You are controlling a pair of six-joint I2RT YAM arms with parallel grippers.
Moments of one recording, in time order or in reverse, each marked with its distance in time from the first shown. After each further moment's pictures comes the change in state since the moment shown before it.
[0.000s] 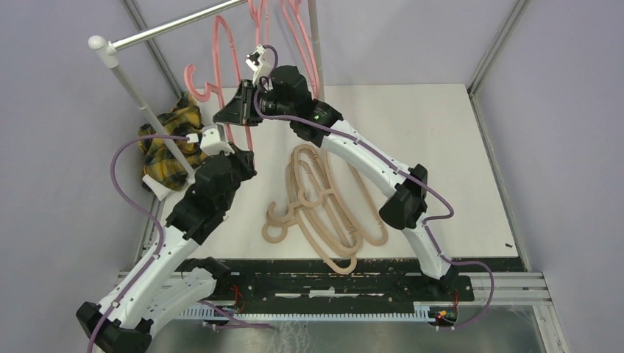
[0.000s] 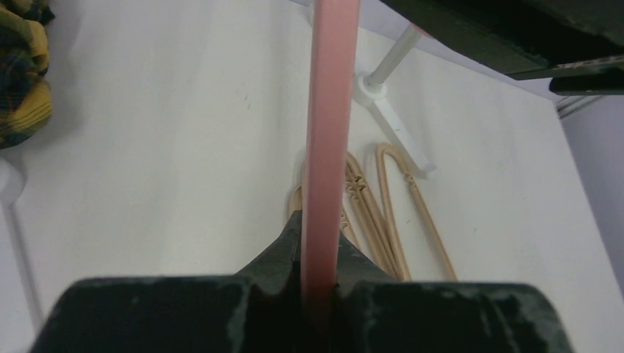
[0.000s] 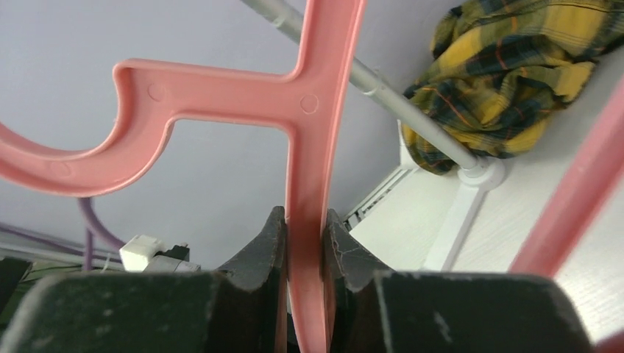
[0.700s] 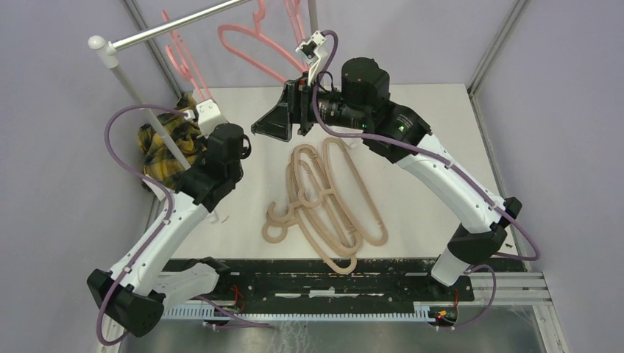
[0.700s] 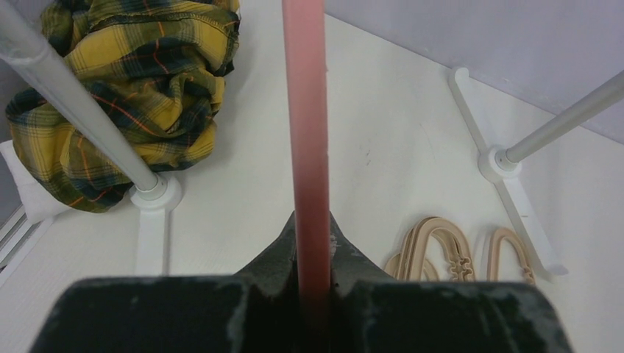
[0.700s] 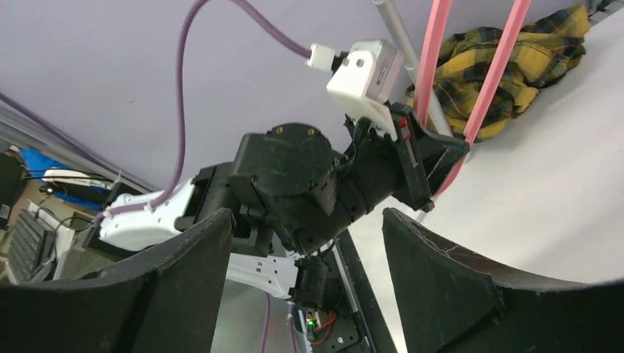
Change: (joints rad) left arm 0.027 0.248 0.239 -0.166 -0.364 0.053; right arm 0.000 -0.559 -0.366 -0.174 0.019 -0.238
